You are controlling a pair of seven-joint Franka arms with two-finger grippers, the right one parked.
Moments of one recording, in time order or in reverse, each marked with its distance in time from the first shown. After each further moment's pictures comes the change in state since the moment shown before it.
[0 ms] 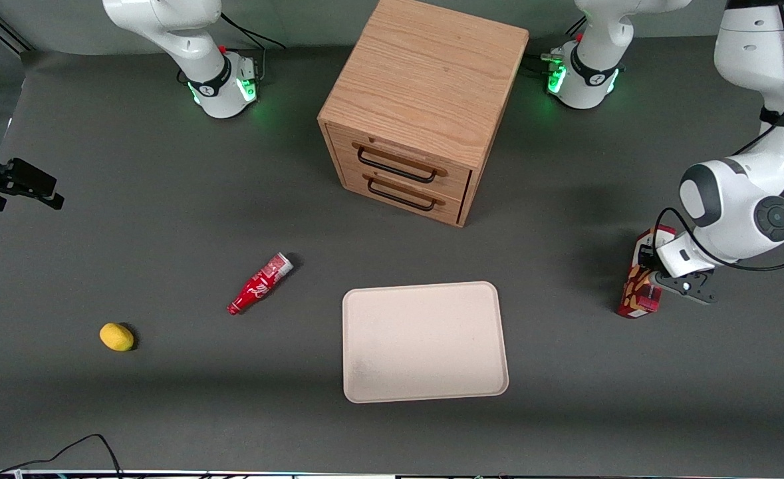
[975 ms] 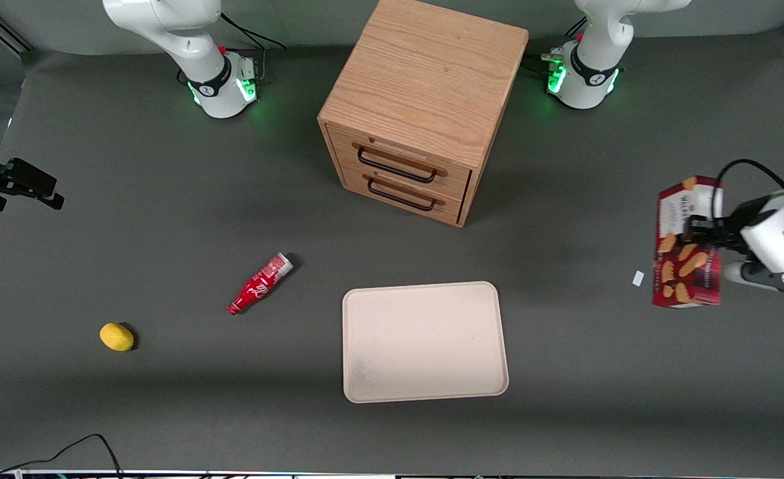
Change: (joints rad) arm -0.007 -0.121 -0.144 0.622 0.001 -0.840 -0.504
